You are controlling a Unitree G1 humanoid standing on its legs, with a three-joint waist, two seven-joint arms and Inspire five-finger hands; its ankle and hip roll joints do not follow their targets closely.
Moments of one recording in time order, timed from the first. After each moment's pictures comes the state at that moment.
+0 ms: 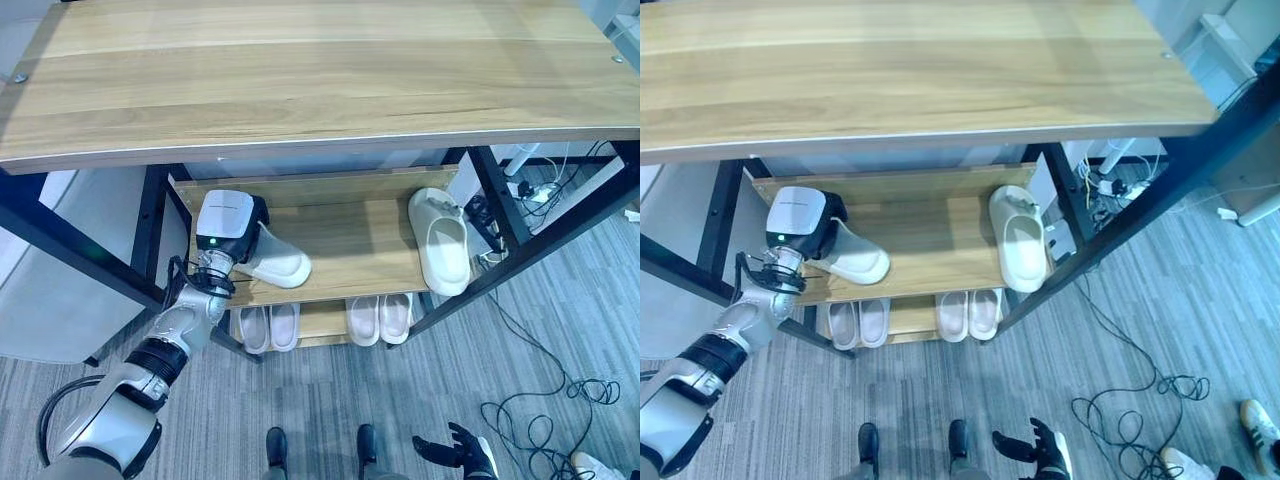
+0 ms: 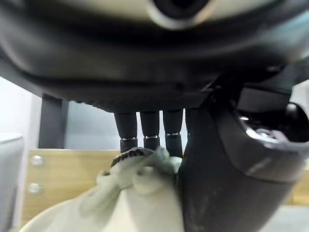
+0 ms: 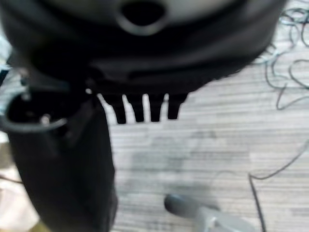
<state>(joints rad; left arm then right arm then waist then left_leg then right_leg) -0.63 0.57 -0.51 0.55 0.71 0.01 0.51 0.04 -0.25 0.20 1.13 0.16 -0.20 -0.27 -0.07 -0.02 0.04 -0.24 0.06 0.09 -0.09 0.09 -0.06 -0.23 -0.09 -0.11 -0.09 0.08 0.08</state>
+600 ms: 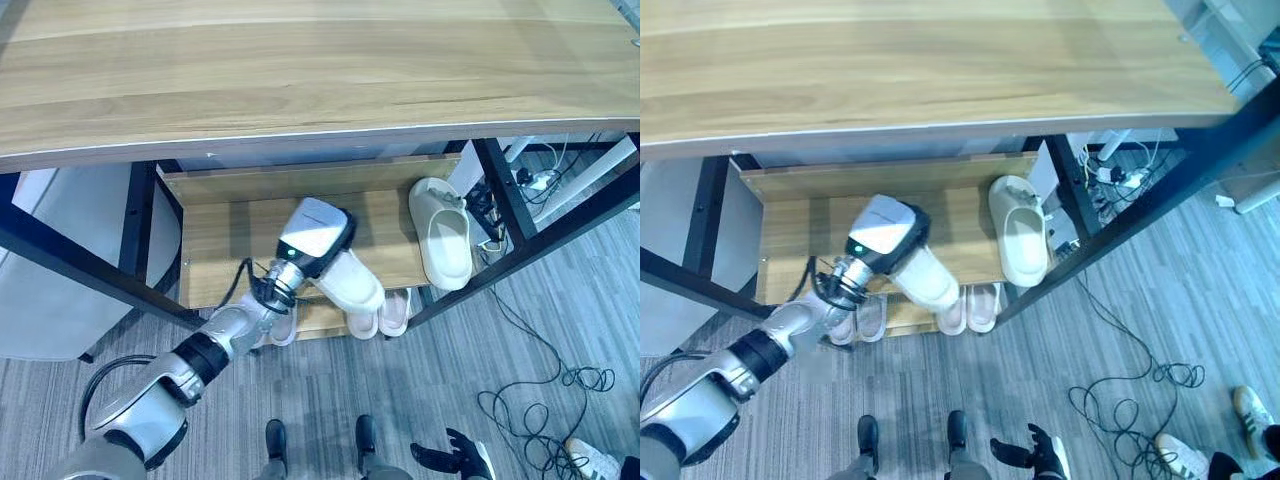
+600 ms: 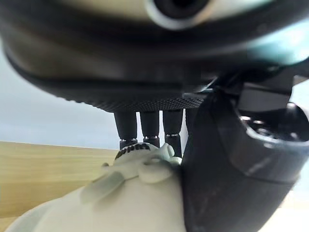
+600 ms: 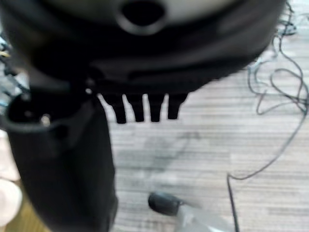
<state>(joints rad) -0.78 0.45 -0.85 0.50 0.79 -0.09 0.54 0.02 -0.25 0.23 1.17 0.16 -0.22 -0.29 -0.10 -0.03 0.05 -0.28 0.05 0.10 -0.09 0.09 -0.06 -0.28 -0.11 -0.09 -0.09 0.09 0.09</state>
